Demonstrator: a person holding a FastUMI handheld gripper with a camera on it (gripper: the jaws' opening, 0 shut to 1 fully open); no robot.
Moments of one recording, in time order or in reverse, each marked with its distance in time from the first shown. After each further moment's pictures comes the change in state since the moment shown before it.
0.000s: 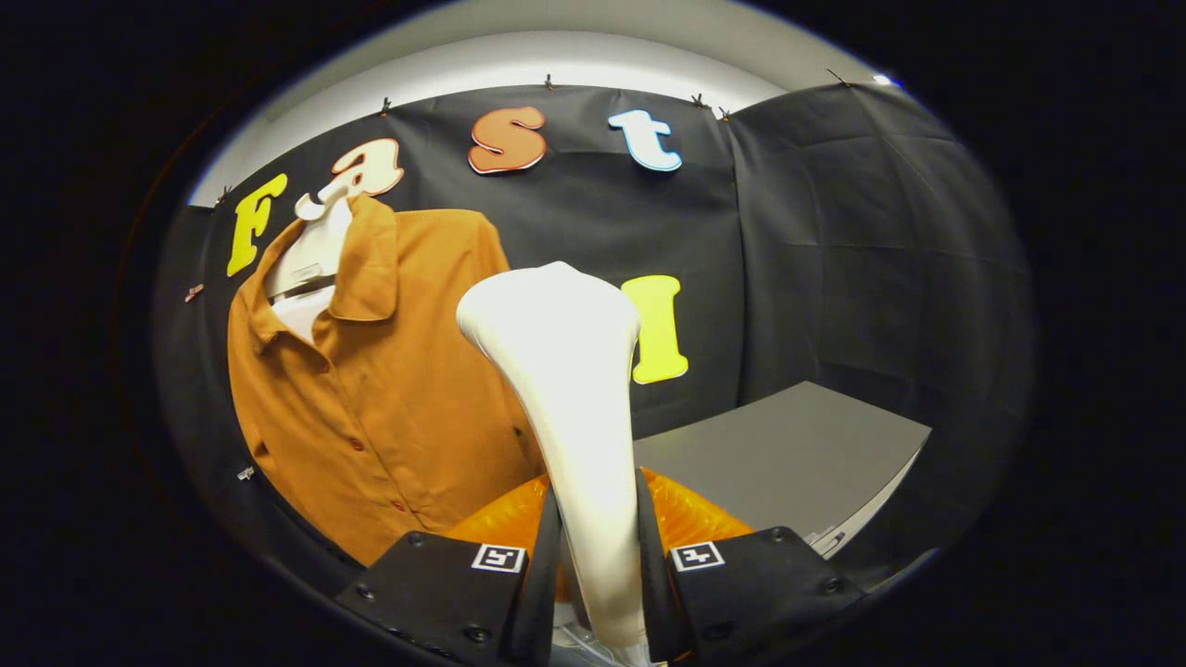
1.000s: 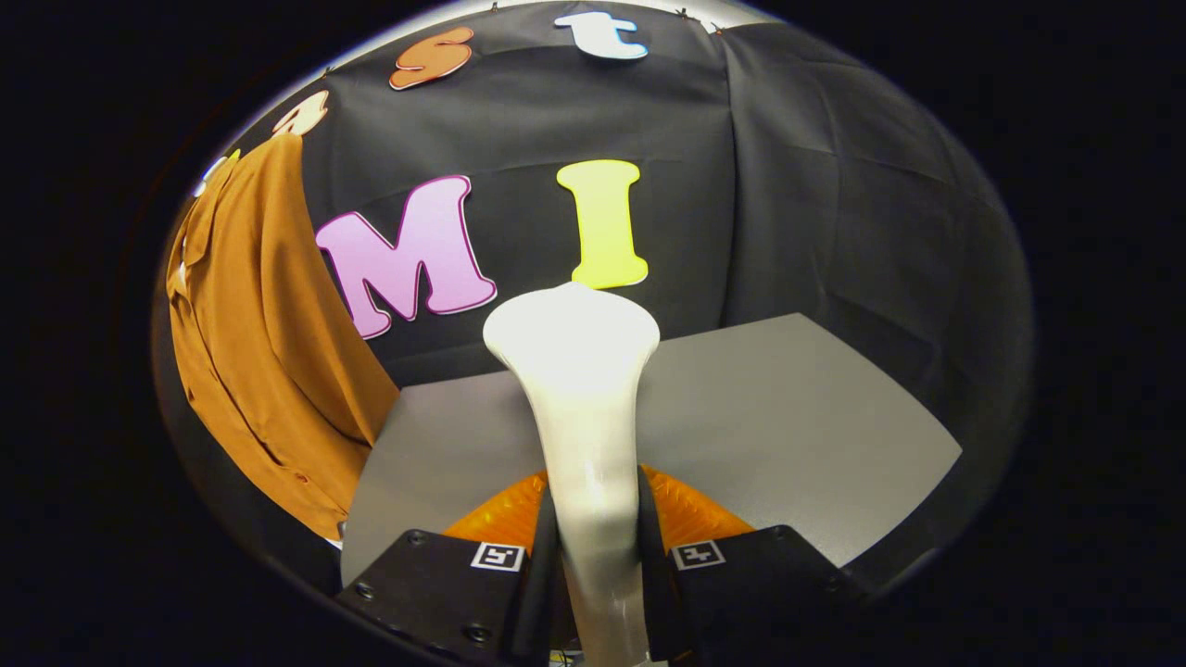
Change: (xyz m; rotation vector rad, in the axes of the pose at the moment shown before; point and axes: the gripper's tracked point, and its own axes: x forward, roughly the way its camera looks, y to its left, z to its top) arm 0.115 -0.201 -0.064 -0.031 0.313 0.015
